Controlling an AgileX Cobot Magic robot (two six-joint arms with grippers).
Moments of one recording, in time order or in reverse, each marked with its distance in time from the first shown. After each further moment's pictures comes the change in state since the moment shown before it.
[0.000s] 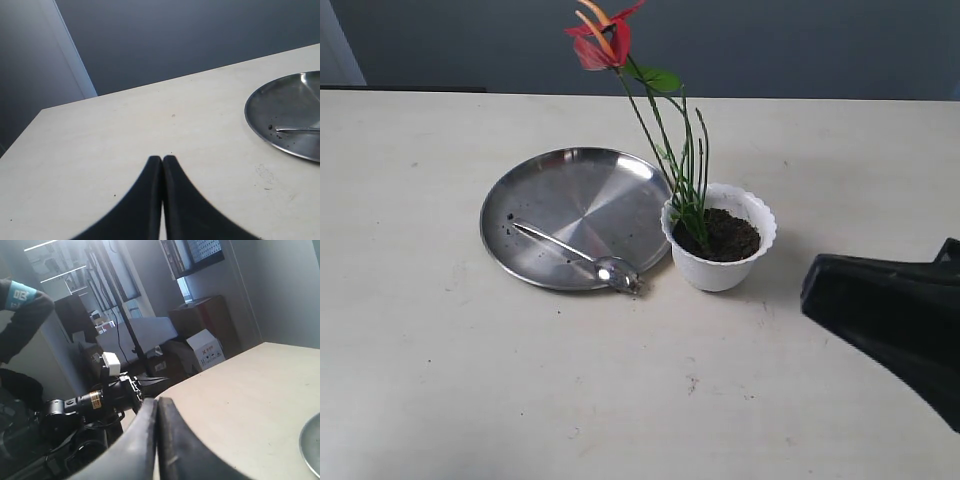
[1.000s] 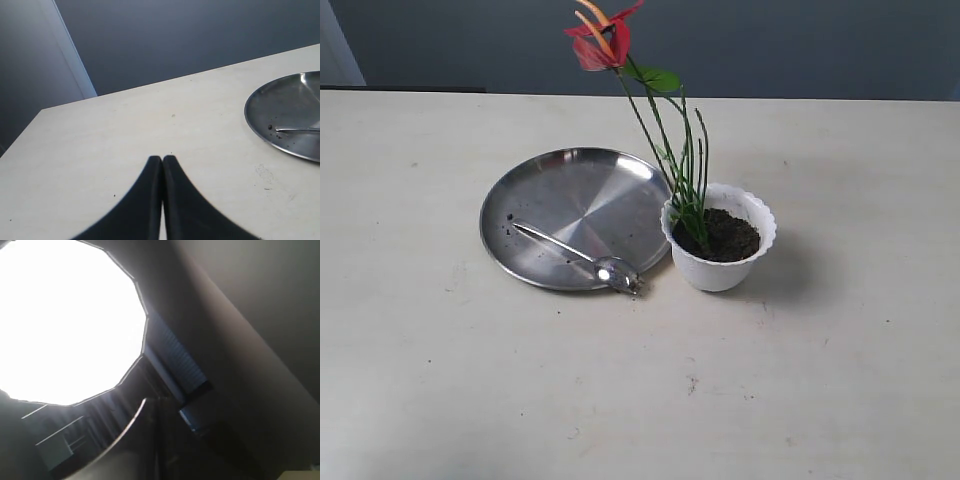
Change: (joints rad) left arm 0.000 0.000 0.000 0.000 0.000 0.000; right arm 0.282 -0.029 -0.218 0.641 0.488 -0.069
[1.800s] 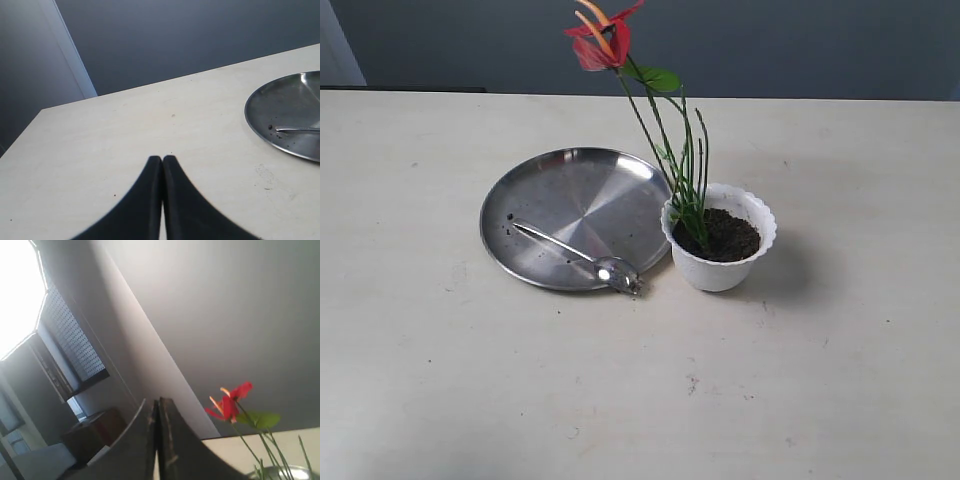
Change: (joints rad) left arm 0.000 0.000 0.000 0.000 0.000 0.000; right arm -0.422 -0.310 0.143 -0.563 0.054 0.420
